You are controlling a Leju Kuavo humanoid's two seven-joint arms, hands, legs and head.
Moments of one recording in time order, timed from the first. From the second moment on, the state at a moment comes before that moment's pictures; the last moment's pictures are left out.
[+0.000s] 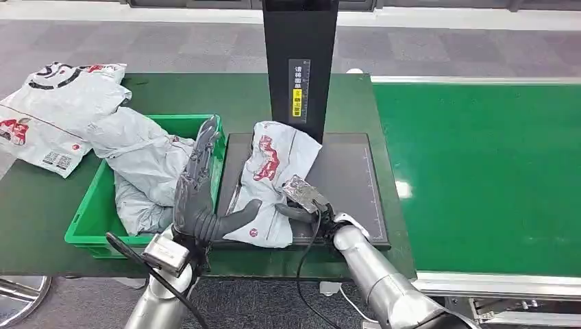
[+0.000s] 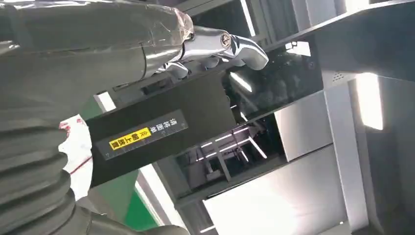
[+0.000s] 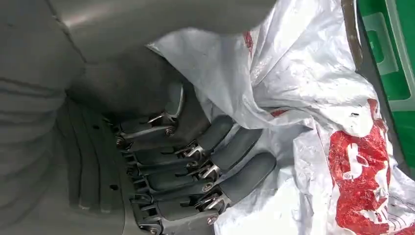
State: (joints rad) left arm -0.21 -0.19 -0.19 -1.54 -0.28 0.09 -0.64; right arm -0.61 0.26 0.42 -0.40 0.36 0.18 -0.26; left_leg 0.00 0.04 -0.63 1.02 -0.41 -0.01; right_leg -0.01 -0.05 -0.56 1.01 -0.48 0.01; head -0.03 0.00
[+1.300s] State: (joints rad) left arm -0.13 -0.15 -0.18 -1.59 -0.32 0.14 -0.64; right arm -0.51 -0.01 0.38 -1.05 0.20 0.07 -0.33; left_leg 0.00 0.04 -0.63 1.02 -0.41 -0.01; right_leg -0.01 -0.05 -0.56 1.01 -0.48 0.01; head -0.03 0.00
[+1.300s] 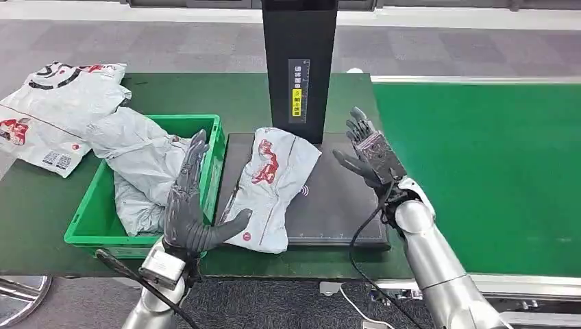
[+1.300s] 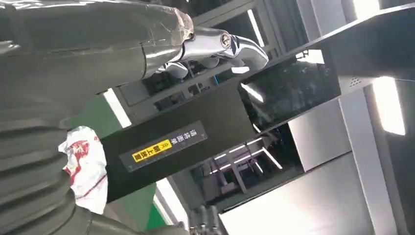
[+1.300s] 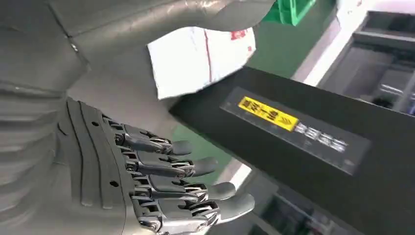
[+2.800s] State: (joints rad) left arm -0.75 -0.25 -0.53 -0.53 -1.54 -0.09 -0.15; right arm -0.30 0.04 0.18 -1.36 0.27 0.15 -0.32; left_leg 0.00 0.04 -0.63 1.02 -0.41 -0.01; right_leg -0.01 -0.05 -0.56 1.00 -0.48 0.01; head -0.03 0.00
